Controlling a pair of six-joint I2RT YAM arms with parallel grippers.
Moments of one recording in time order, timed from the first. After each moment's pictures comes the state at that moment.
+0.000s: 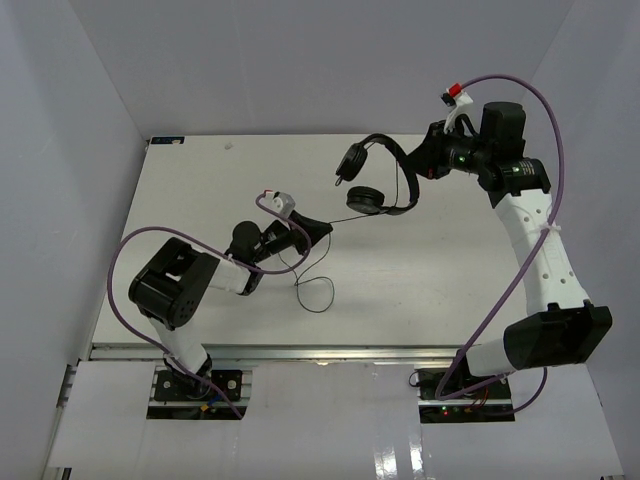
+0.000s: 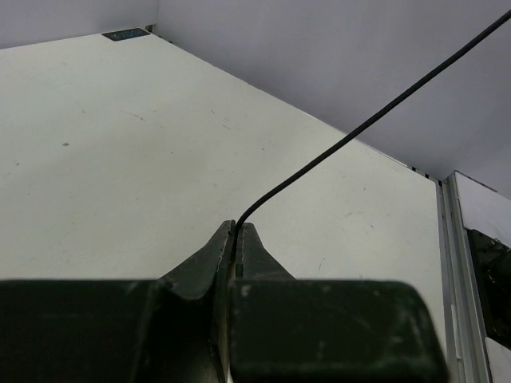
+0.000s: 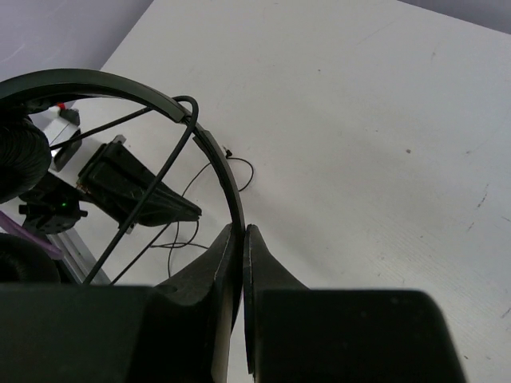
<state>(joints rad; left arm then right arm) -0.50 1.77 0.61 1.36 0.60 -0.40 0.14 1.41 1.57 -0.59 -0.72 0.07</state>
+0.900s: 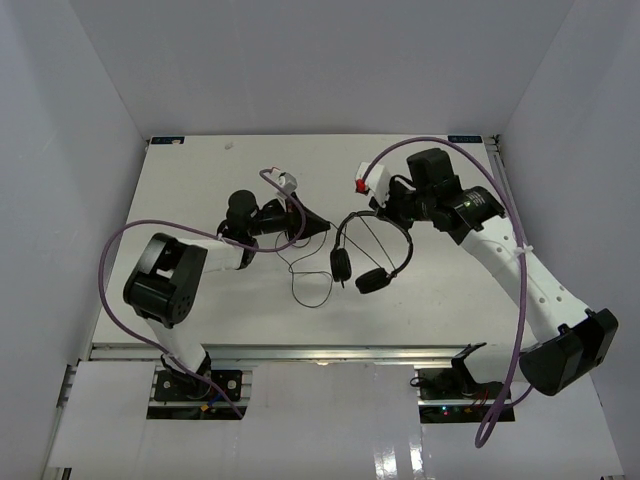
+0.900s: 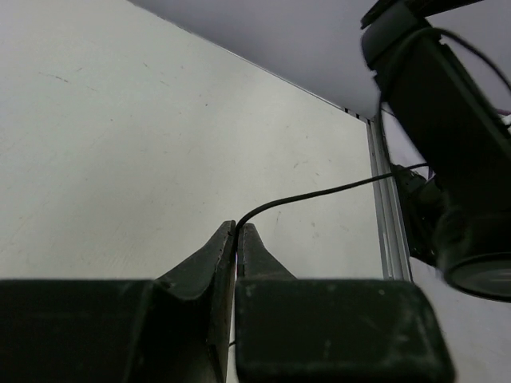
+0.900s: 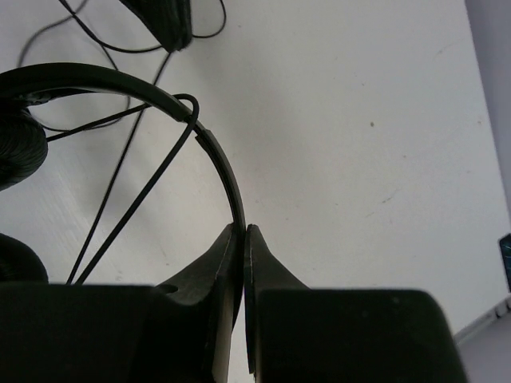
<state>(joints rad) -0.39 1.76 0.81 1.01 0.99 -0.41 0.54 1.31 1.39 -0.80 -0.30 -0.66</state>
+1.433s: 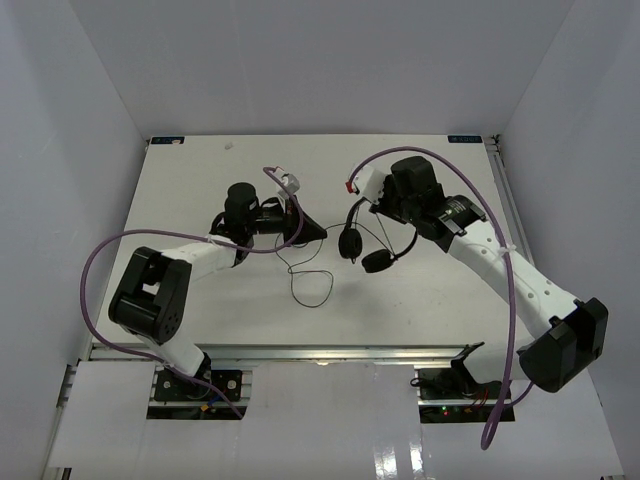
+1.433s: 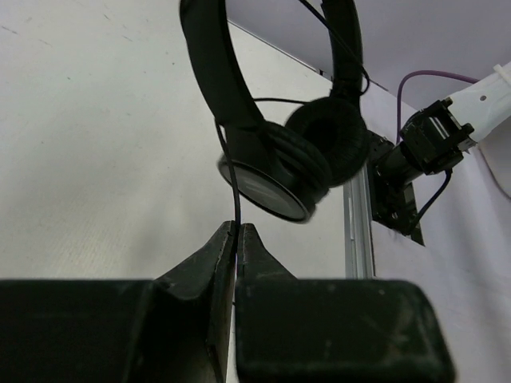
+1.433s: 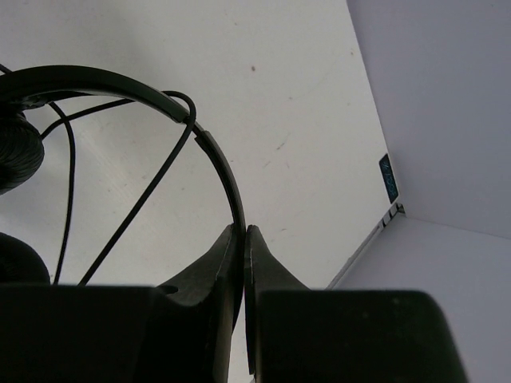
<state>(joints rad) -0.39 1.63 0.85 0.64 1.07 -0.30 0.62 1.33 1.29 -0.58 0.16 -0.74</state>
